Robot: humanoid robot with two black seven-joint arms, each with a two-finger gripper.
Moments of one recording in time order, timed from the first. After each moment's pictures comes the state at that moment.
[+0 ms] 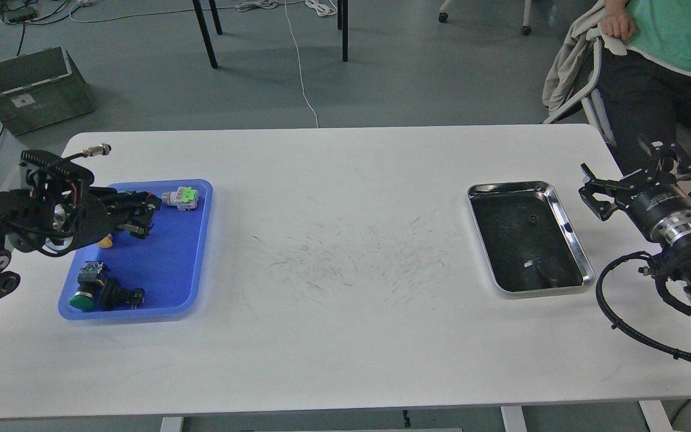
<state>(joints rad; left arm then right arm) -0.91 0.91 -0.26 -1.32 1.80 -0.21 -0.09 0.52 -0.50 0.93 0.64 0.45 0.49 -0.04</state>
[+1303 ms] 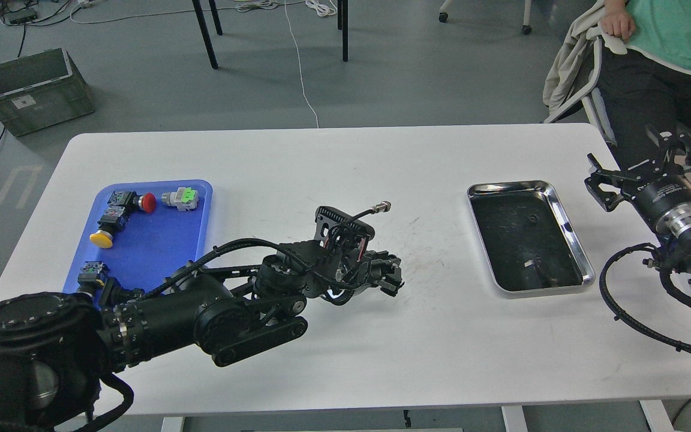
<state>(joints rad) -0.86 -0.04 -0.19 -0.98 1.75 -0.21 0.18 0.54 -0.51 0.94 0.63 0.45 0.49 -0.04</state>
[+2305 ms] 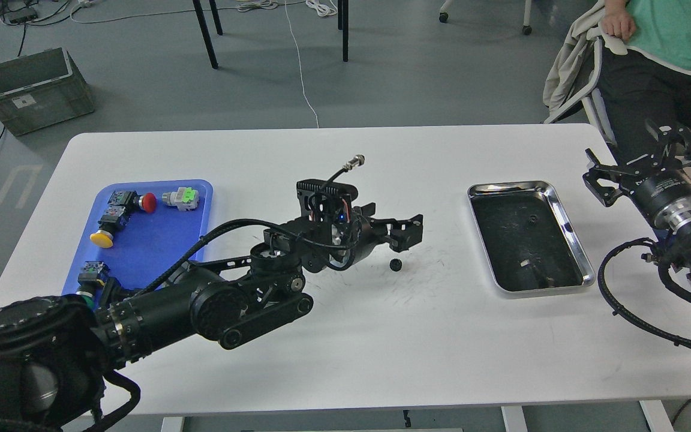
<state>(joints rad) -0.85 -0.04 -0.43 -0.99 1.65 -0.01 0.17 0.56 -0.50 0.93 0.63 0.45 0.49 -0.04</state>
